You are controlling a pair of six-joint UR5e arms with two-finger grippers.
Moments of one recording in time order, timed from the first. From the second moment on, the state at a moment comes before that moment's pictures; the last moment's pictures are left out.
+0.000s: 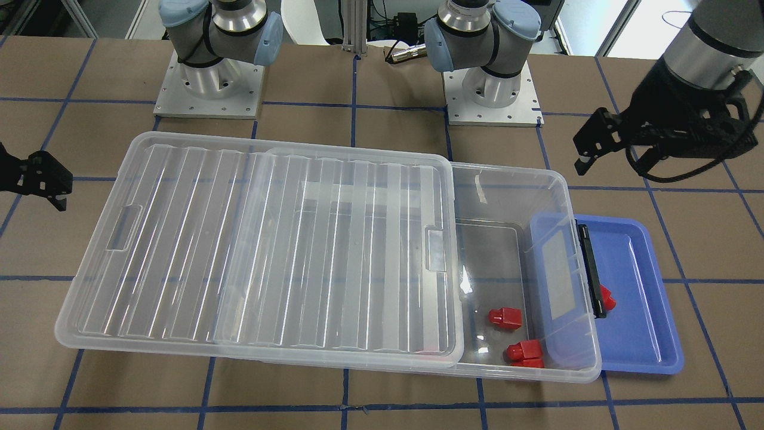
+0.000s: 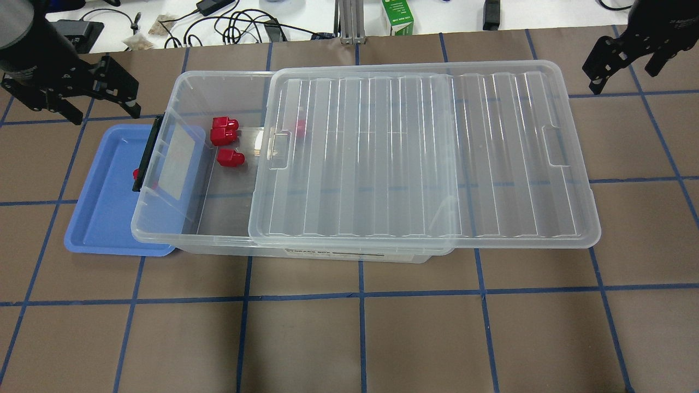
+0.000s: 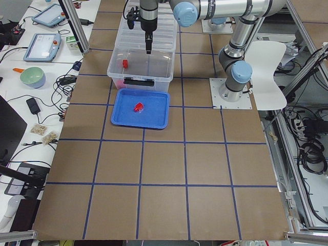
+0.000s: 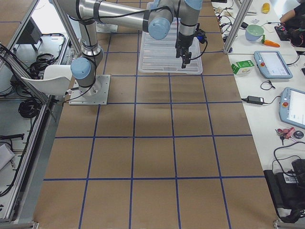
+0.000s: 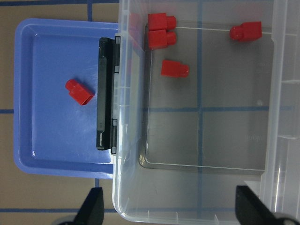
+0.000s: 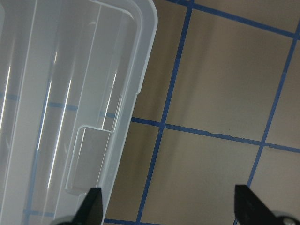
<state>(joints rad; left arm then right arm) -1.26 -1.59 -1.54 -1.57 1.50 0.25 1.31 -1.40 1.41 -1.61 -1.71 -0.49</state>
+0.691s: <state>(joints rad) -1.04 -1.80 -1.61 -1.33 1.47 0.39 1.31 -1.41 1.41 -1.61 -1.70 -0.49</state>
